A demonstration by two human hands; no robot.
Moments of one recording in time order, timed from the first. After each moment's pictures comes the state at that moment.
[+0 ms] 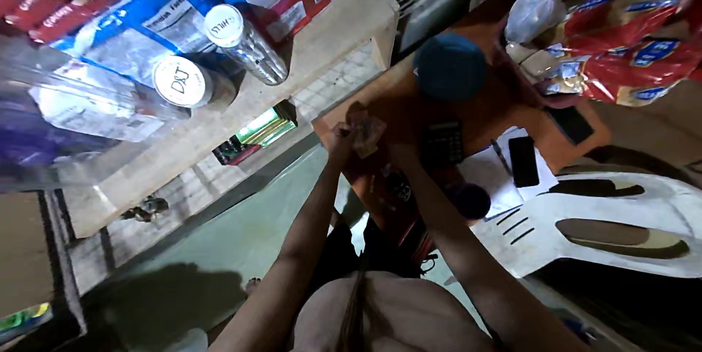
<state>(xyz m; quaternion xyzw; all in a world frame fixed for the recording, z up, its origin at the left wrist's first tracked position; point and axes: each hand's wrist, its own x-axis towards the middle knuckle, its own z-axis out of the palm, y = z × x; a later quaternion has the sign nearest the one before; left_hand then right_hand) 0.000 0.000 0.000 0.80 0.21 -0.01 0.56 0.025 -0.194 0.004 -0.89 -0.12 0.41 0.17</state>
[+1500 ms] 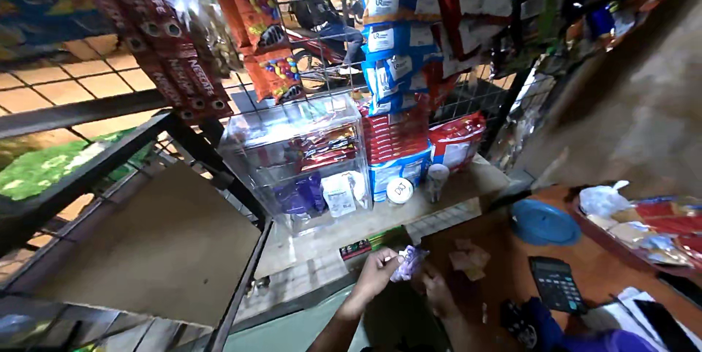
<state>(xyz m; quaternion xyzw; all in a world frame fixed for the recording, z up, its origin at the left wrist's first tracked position) -0.210 0.216 0.186 0.77 0.07 0.05 0.63 -0.168 0.046 0.139 -0.60 -0.07 0.21 0.77</state>
